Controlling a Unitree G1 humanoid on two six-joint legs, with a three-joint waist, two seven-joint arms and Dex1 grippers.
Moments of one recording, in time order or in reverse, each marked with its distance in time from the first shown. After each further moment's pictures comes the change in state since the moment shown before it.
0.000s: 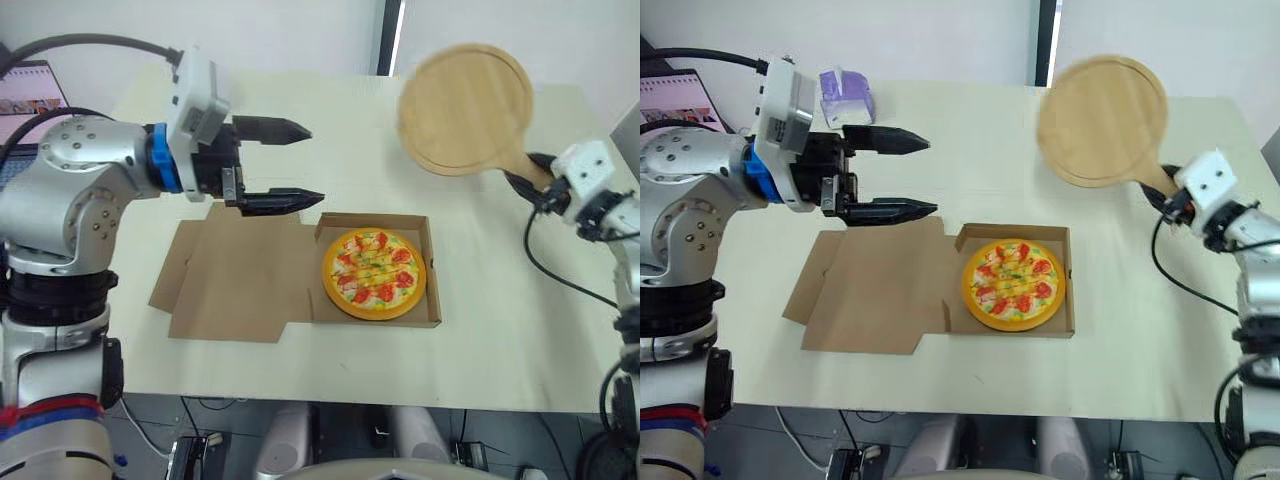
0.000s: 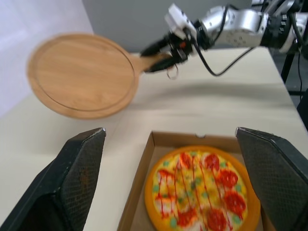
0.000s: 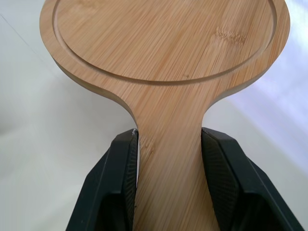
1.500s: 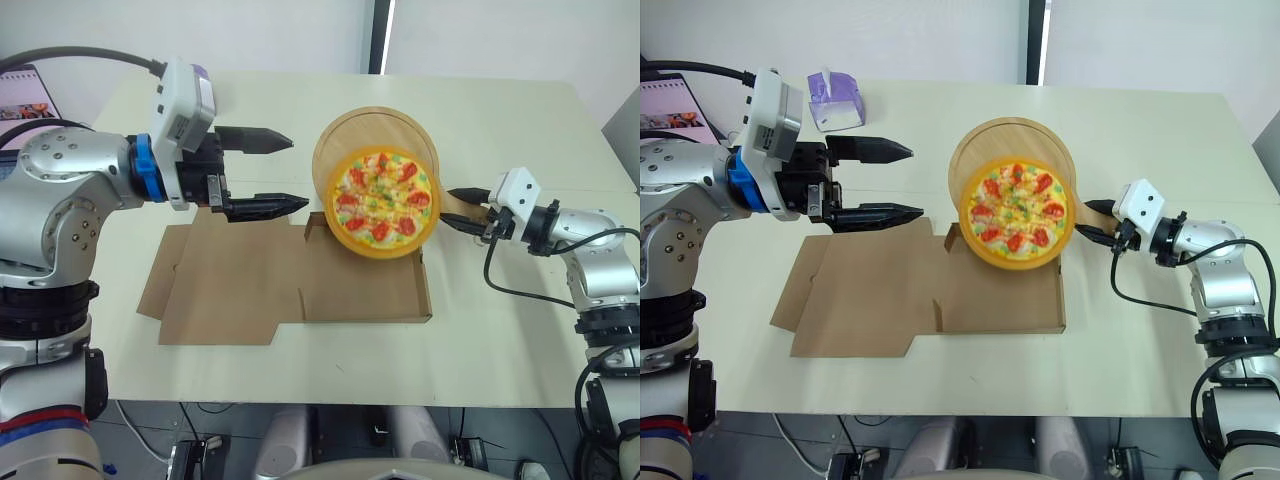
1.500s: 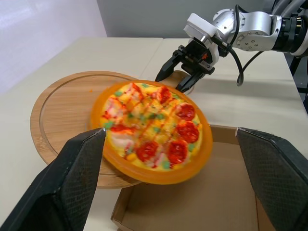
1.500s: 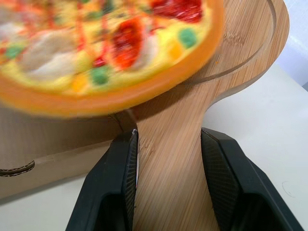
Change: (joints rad) left arm 0.093 0.111 0.053 -0.049 -0.021 0.079 0.026; right arm -0.151 0.111 0.239 0.027 0.025 -0.163 0.315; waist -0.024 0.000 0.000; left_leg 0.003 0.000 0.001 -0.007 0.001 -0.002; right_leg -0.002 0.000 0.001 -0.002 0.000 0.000
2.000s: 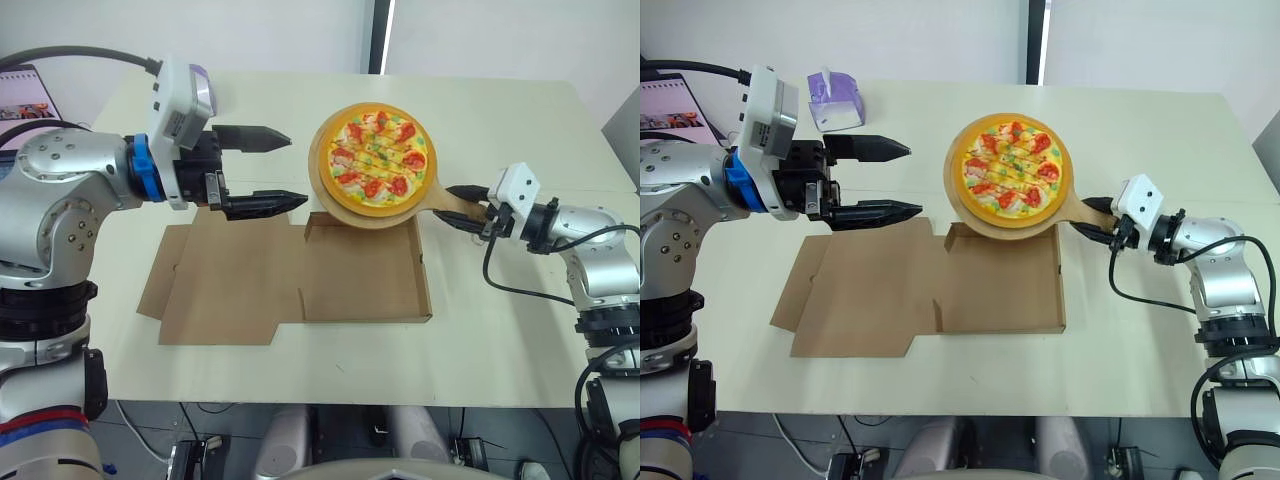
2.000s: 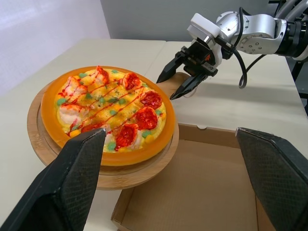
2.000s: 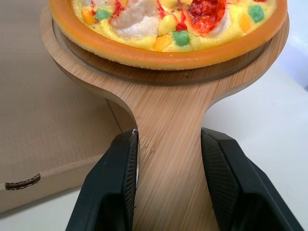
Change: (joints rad) left arm 0.003 0.000 0.013 -0.002 -0.018 0.016 0.017; right arm 0.000 0.003 0.000 -0.045 0.010 0.028 -0.008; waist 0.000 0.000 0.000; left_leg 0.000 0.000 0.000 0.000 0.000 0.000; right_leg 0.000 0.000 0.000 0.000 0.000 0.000
